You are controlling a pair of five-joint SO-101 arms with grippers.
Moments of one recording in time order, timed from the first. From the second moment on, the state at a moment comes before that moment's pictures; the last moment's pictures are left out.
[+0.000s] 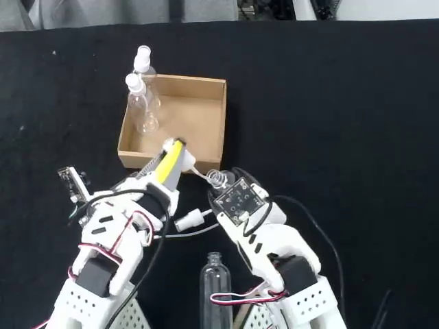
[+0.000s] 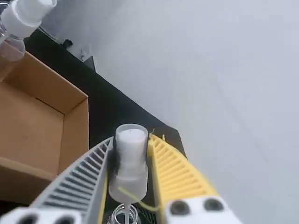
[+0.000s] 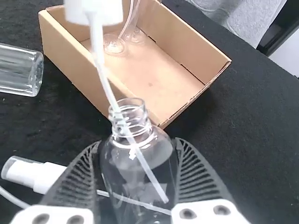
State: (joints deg) left arm 21.0 -104.0 92.7 18.7 48.8; right arm -25.0 -103.0 96.7 43.6 23.1
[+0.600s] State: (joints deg) left arm 24.9 -103.9 94.4 18.7 42.3; right arm -27.6 -103.0 96.7 43.6 20.8
